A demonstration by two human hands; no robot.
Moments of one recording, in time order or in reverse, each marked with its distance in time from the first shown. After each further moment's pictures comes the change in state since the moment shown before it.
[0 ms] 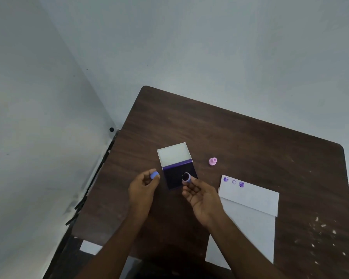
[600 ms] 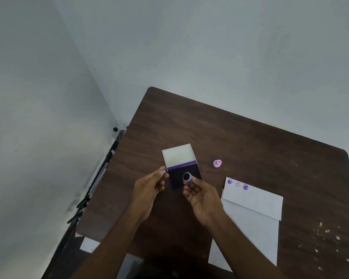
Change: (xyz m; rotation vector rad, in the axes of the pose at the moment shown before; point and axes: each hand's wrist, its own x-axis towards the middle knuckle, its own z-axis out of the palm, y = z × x) left_hand -0.004 0.027 -0.014 -0.504 -0.296 -0.229; right_hand 0.002 0.006 0.011 0.009 0.001 0.022
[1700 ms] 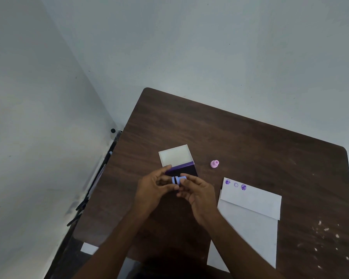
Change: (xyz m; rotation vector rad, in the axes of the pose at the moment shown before) left_hand 0.003 0.010 0.018 0.760 -0.089 0.305; right_hand 0.016 0.002 0.000 -0.381 -0.034 -0.267
